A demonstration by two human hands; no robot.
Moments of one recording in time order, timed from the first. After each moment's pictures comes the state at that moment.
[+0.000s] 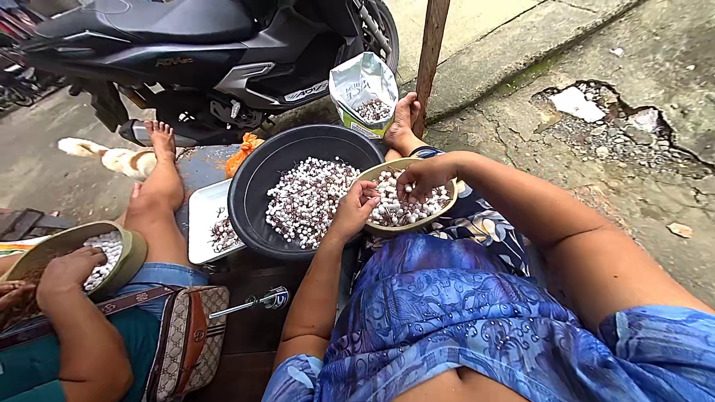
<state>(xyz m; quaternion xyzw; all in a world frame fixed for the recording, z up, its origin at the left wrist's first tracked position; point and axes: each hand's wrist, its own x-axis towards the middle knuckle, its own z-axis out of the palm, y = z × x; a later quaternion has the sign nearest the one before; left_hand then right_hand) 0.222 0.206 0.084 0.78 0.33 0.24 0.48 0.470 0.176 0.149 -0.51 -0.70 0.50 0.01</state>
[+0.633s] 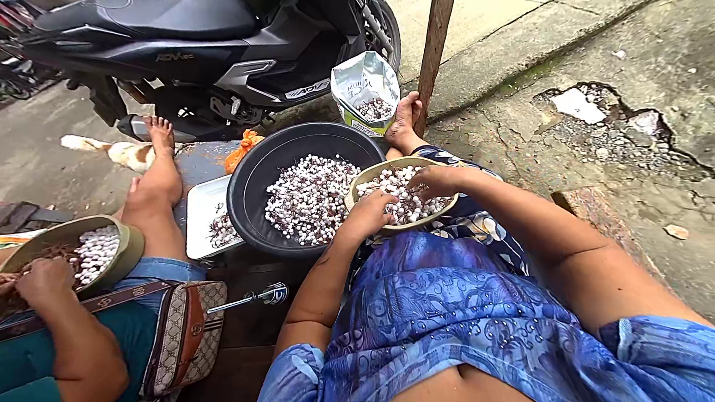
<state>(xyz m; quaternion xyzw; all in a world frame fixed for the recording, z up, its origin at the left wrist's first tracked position) 0.253 0.201 0.085 0.91 0.31 -0.04 0.26 0.488 0.165 0.100 -0.59 -0.75 0.30 -0.02</state>
